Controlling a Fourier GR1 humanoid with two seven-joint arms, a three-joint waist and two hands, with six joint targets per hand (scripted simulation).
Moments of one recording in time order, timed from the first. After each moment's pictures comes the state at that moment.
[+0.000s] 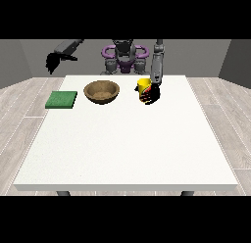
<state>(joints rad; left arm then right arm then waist) -0.48 0.06 0.21 -0.69 -0.08 0.35 -0.96 -0.20 -0.30 -0.28 -1.45 -0.22 0.35 -0.27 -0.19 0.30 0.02</state>
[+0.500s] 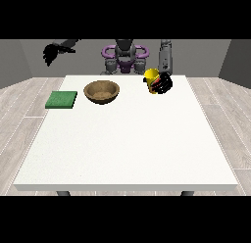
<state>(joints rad) -0.51 0.18 0.11 -0.64 -0.26 0.46 -0.70 -0.17 -0.33 -0.31 -1.34 -0.25 0.37 -0.18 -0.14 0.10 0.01</state>
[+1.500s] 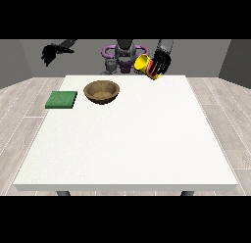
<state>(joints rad) -0.79 0.27 -0.18 -0.66 -0.76 0.50 0.01 -0.17 -0.35 -0.33 -1.13 -0.22 0.42 -0.27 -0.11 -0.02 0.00</state>
